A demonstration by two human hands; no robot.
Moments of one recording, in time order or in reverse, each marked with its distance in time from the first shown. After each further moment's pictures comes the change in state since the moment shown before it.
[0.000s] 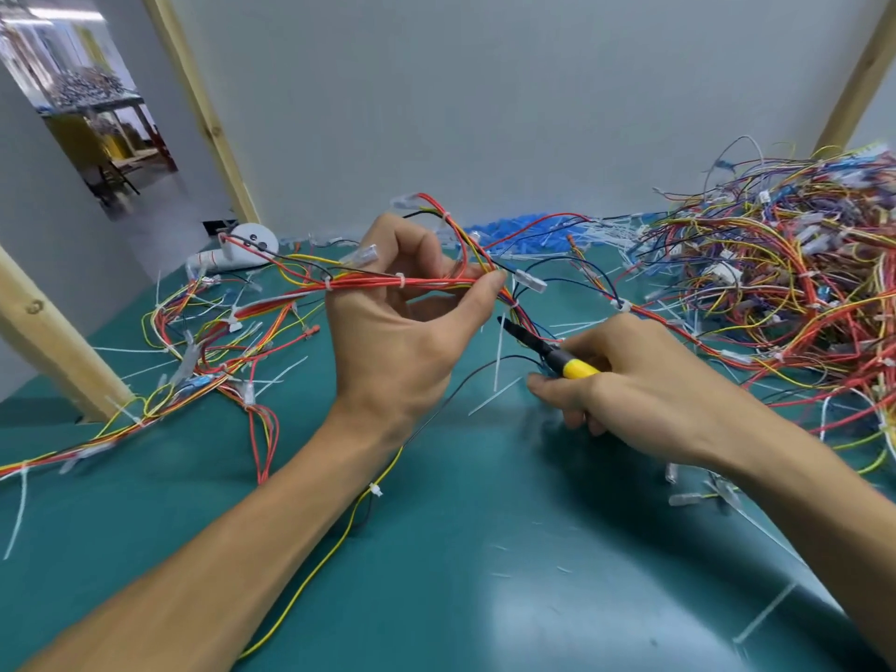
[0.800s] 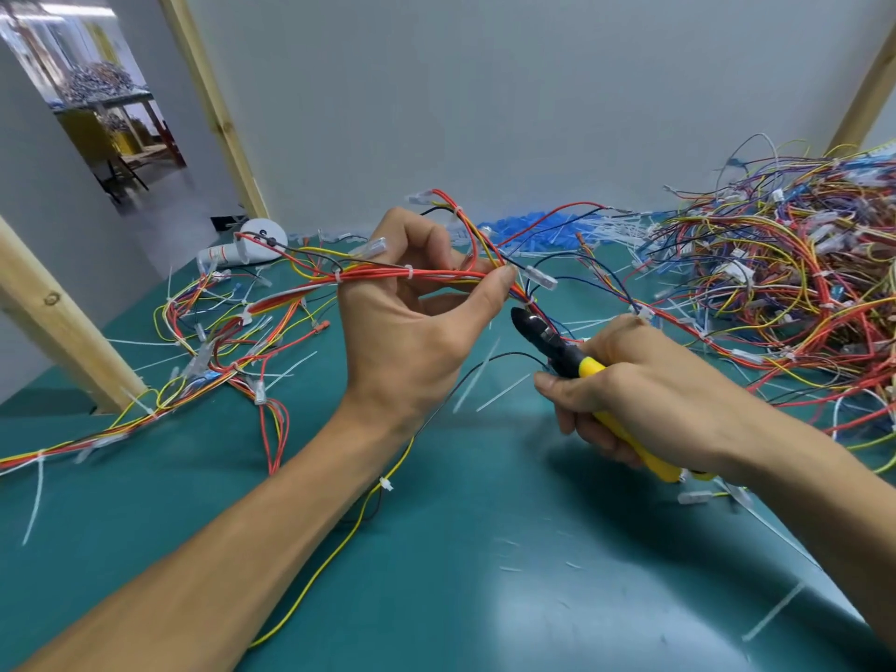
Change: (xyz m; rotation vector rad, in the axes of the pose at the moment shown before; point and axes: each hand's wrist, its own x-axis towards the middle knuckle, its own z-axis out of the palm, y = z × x) left_hand -0.001 -0.001 -0.001 -0.084 -0.036 -0.030; right_hand -0.003 0.006 0.003 0.263 -0.149 0.057
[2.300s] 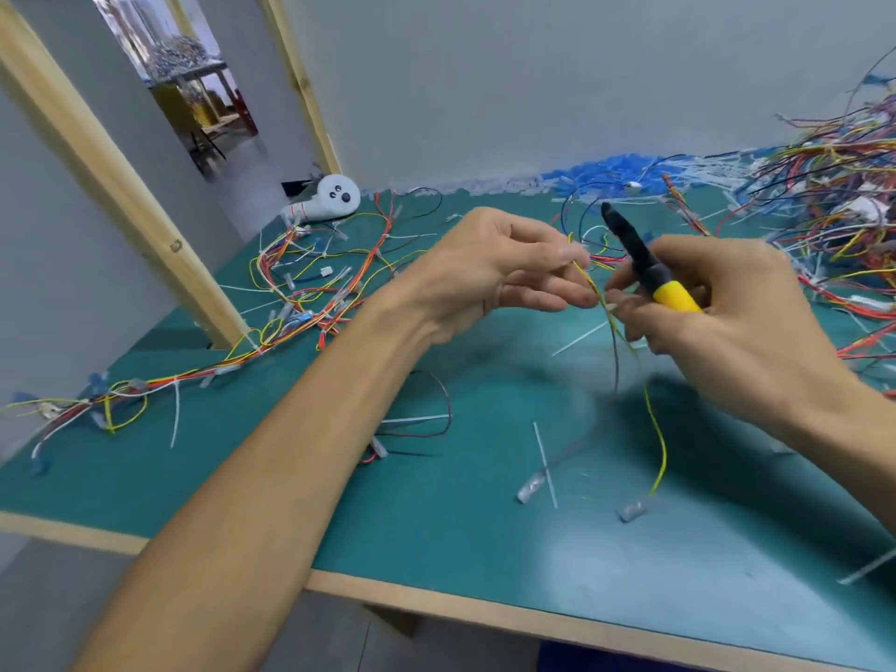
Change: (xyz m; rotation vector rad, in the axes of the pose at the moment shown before) left_hand 0.031 -0.005 -0.035 -0.057 -0.666 -0.767; right_hand 0.005 -0.001 0.024 -0.052 0.410 -0.411
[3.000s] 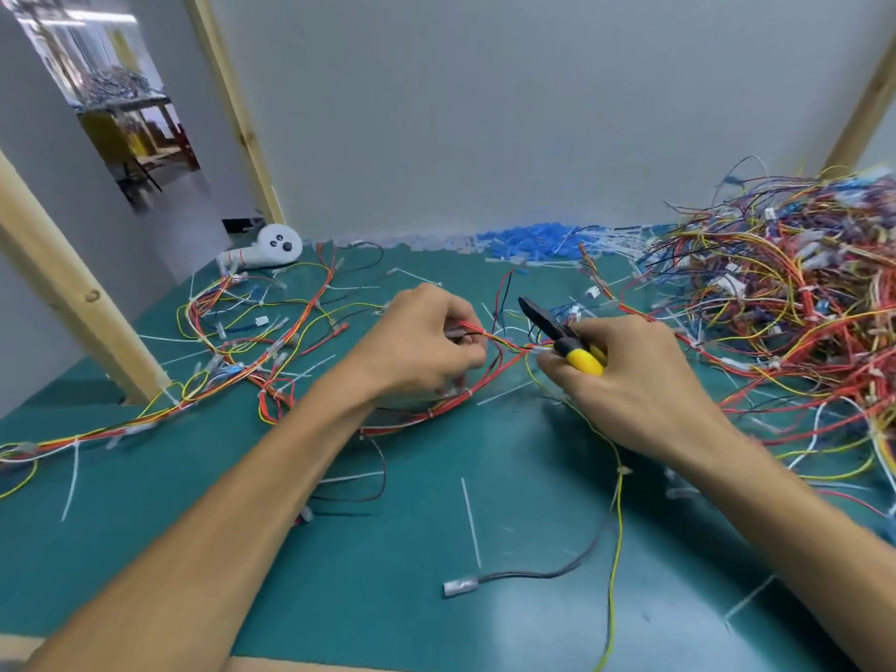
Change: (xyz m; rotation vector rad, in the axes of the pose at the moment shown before) left_hand 0.006 -0.014 0.007 0.743 0.251 0.068; right_hand 0.011 0.018 -0.007 -0.381 0.005 0.149
